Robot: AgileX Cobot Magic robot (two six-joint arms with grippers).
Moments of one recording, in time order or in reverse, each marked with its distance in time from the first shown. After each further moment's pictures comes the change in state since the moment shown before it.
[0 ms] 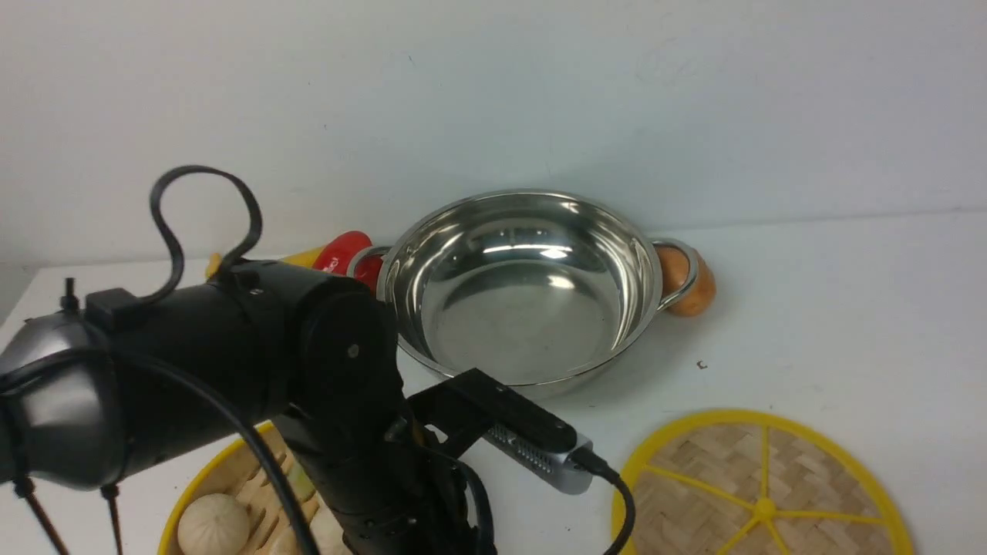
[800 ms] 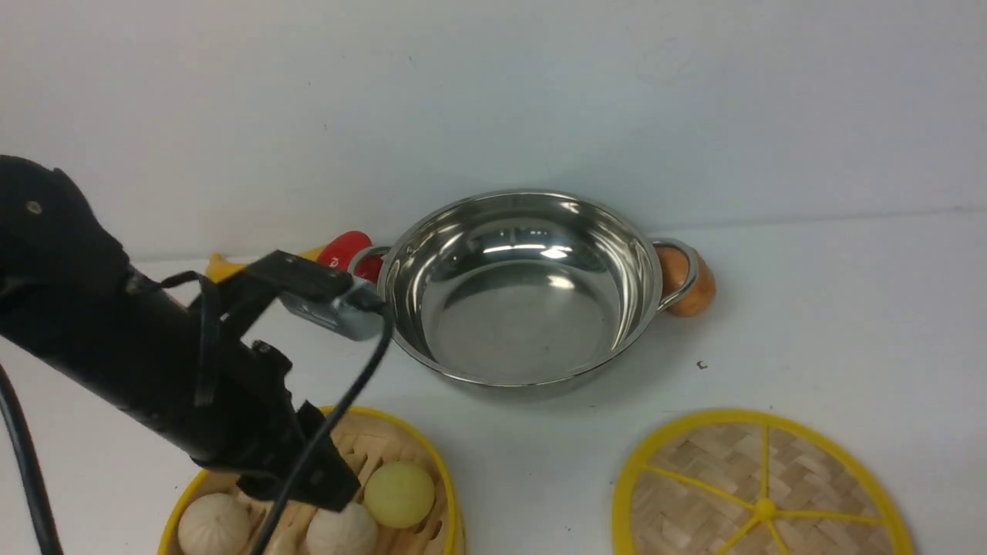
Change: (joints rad) right arm 0.000 0.000 0.000 0.000 0.000 0.000; left arm 0.471 -0.155 0.000 -0.255 0.165 0.492
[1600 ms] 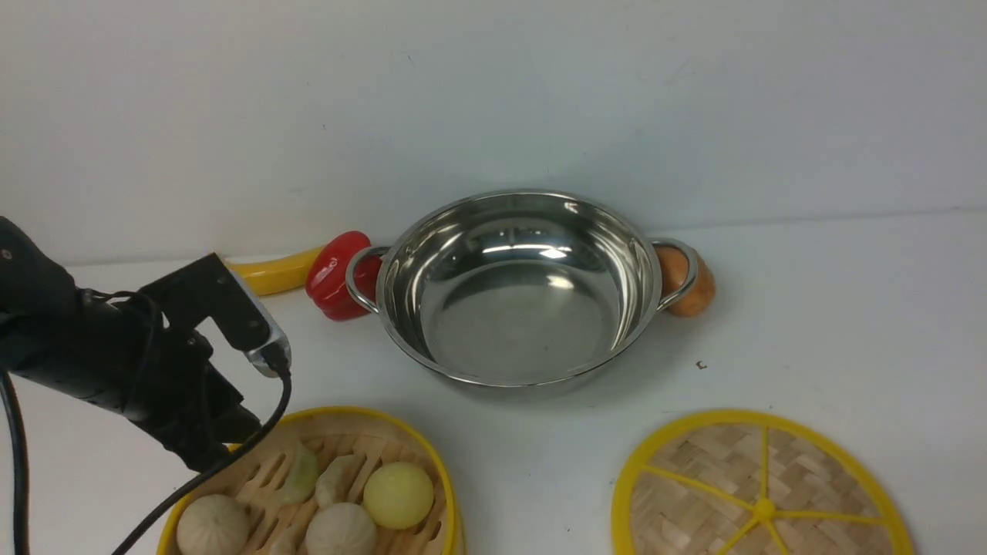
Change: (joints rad) right arm 0.000 0.000 0.000 0.000 0.000 0.000; left arm 0.267 0.141 0.060 0.057 -0.421 0.595
